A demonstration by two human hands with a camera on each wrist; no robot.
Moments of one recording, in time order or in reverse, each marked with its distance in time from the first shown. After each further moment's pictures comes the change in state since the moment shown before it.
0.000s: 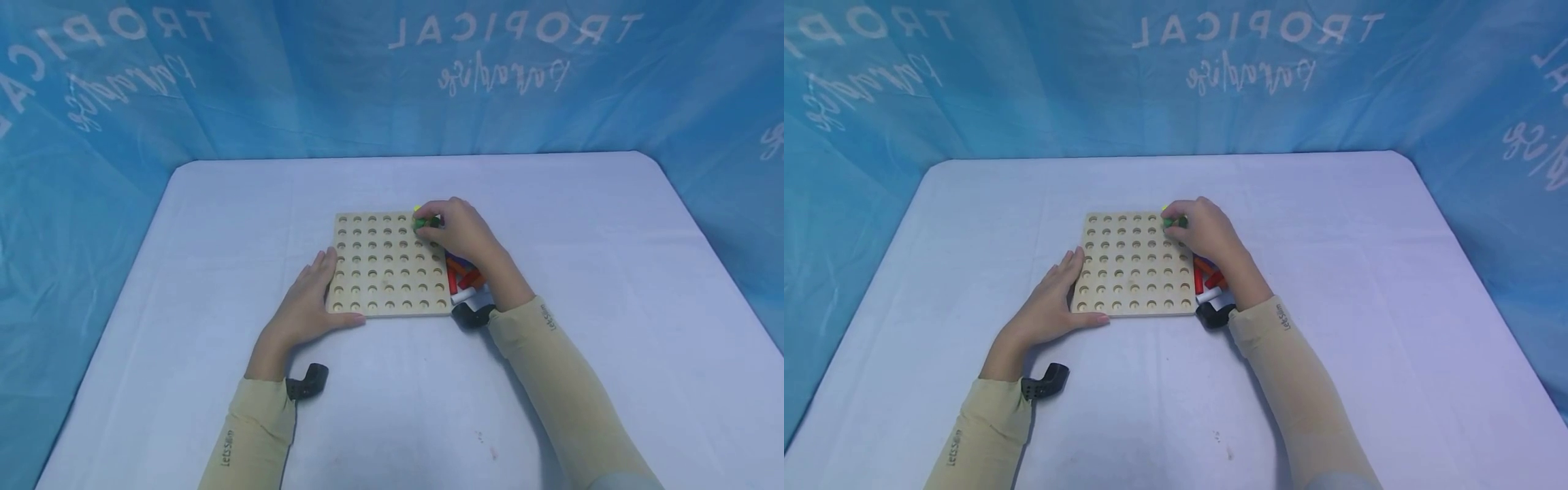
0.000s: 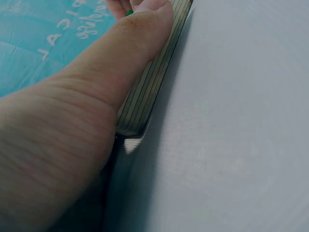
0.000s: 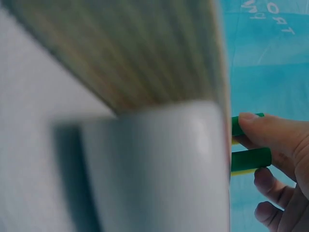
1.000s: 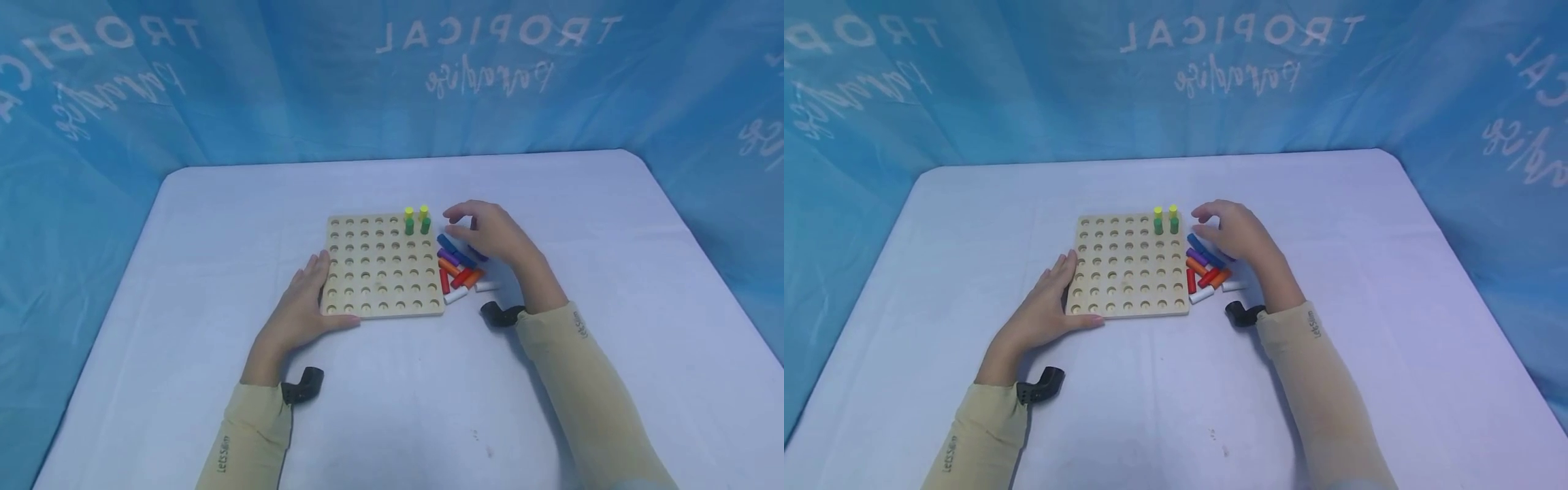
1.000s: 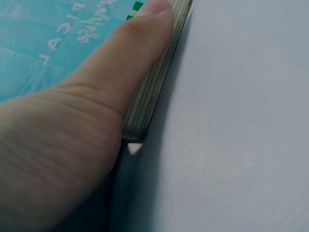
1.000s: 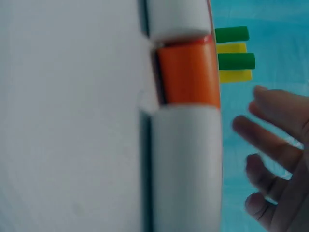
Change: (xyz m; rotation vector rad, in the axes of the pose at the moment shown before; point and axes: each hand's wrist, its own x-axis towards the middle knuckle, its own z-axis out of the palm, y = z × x) left_hand -0.003 0.006 0.002 -0.027 0.008 -0.045; right_hand -0.025 0.039 -0.037 -0.069 -0.052 0.116
